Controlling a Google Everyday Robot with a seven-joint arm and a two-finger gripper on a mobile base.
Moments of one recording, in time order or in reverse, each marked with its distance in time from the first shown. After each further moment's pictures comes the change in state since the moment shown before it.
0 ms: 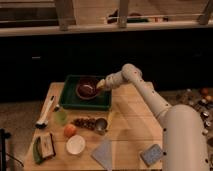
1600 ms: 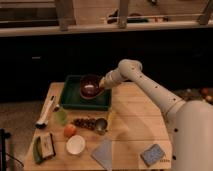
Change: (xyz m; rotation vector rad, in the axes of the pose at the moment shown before) arm -0.010 -0.014 -0.038 -0.197 0.053 -0.020
